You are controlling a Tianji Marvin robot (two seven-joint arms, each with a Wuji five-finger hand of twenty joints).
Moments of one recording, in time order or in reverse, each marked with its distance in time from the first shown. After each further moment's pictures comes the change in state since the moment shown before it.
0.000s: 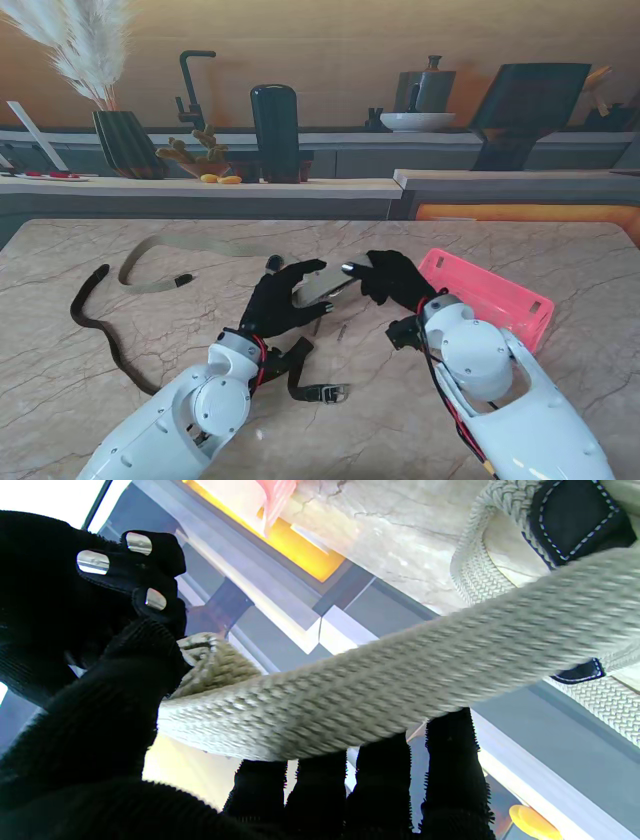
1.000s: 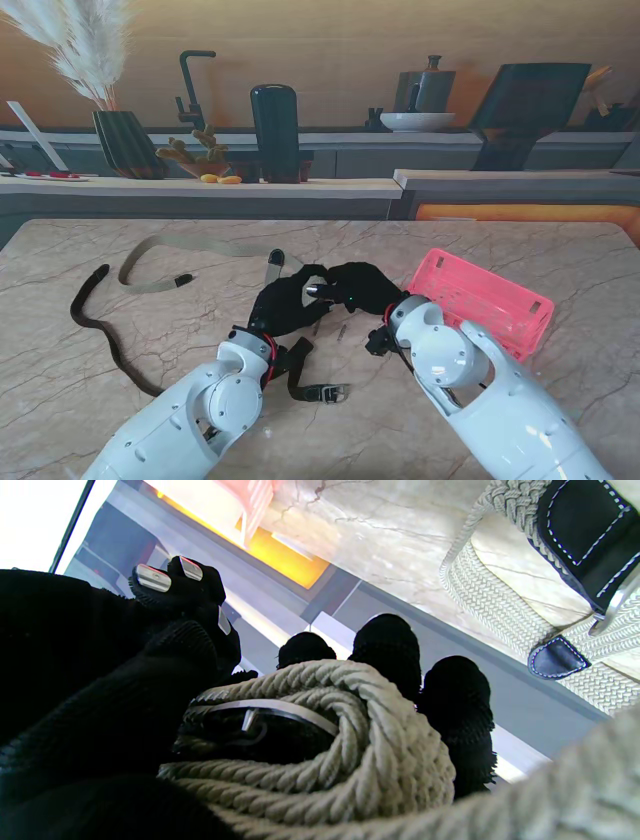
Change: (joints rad) left arm -0.048 -0.011 0.065 0.036 0.043 0.085 0.032; right arm 0.130 0.039 -0.192 0.113 -0.266 -0.141 0.031; left_hand 0.079 -0.018 0.151 -0.004 0.070 0.124 0.128 0.072 0.664 -0.100 0.748 0.363 0.716 -0.043 0.752 0.131 0.572 -0.019 0.572 0.089; right_hand -0.377 -0.007 0.162 0.054 0.107 -0.090 -0.273 0.179 -0.061 0.020 -0.122 -0.053 -0.076 0.016 -0.157 -0.043 -0.066 -0.009 -0.103 -0.004
